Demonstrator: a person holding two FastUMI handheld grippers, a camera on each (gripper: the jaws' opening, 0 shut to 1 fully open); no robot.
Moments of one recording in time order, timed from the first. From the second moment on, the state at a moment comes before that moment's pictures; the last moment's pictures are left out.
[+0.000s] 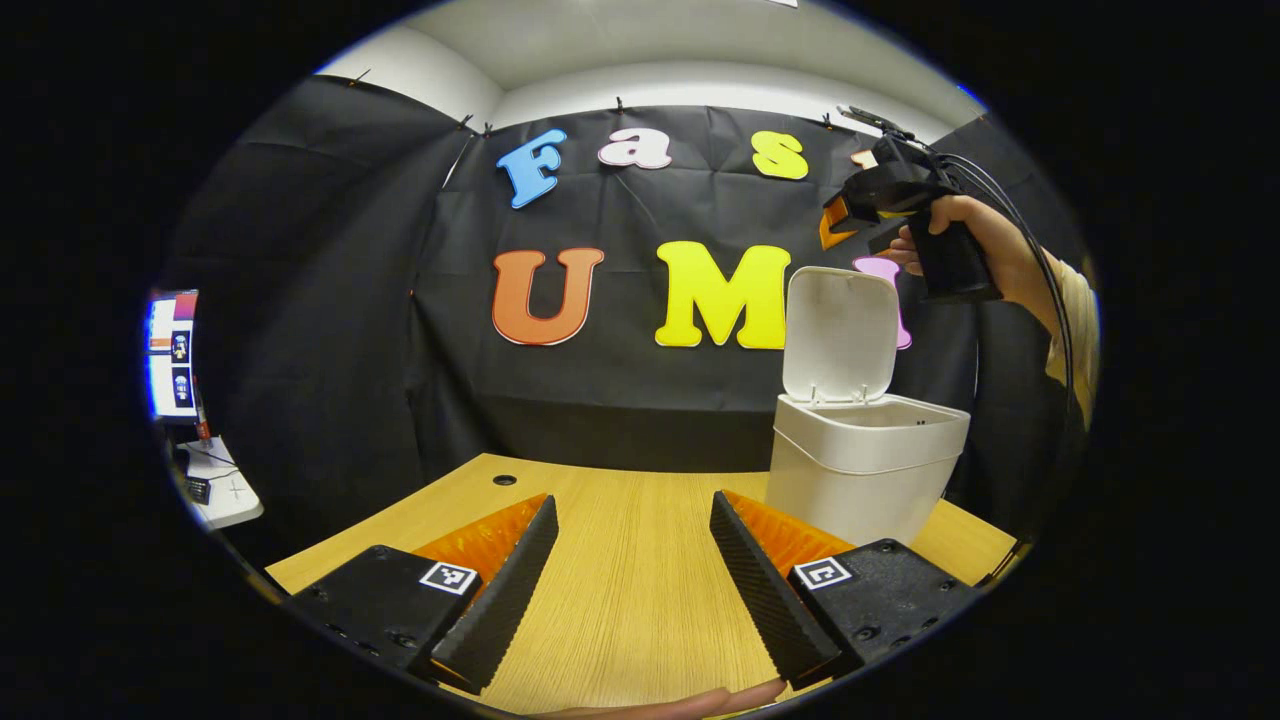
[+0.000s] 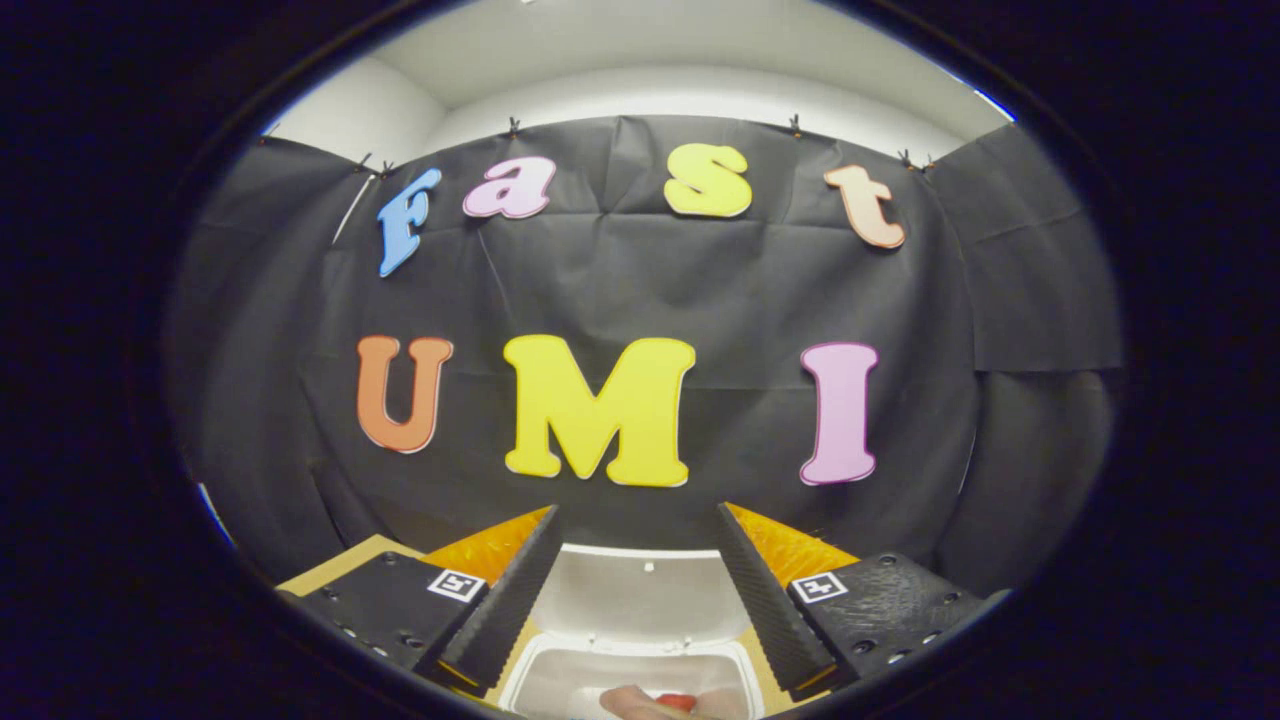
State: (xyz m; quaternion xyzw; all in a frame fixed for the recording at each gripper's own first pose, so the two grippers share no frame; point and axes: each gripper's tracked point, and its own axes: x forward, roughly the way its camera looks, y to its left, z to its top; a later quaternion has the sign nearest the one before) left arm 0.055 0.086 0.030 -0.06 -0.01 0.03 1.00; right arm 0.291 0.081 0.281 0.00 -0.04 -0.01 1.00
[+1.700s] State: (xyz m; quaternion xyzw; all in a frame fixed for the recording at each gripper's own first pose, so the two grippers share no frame) left arm 0.057 0.105 0.017 -0.07 0.02 0.05 1.00; right arm 0.228 0.077 0.059 0.00 0.29 0.00 0.96
